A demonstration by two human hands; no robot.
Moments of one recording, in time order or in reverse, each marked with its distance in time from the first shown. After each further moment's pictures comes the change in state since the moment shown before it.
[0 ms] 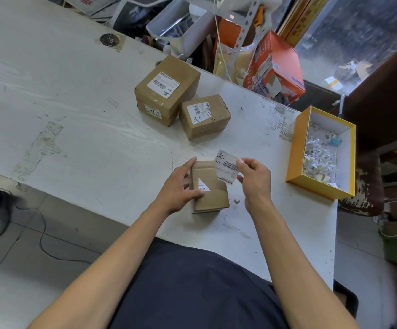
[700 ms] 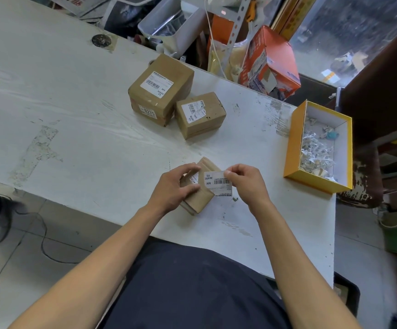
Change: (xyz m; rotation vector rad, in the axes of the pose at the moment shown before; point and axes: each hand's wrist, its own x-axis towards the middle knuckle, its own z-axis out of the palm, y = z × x) left_hand 0.003 0.000 -0.006 0.167 0.087 0.193; right_hand 0.003 0.011 -0.014 -0.328 -0.246 -0.019
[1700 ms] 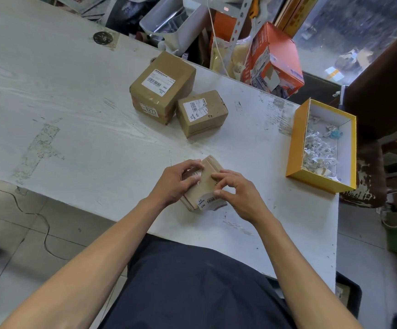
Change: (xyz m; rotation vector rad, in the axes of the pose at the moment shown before) left_hand 0.013 -0.001 -0.001 -0.099 -0.067 0.005; right_hand -0.014 0.022 0.002 -0.271 -0.267 -0.340
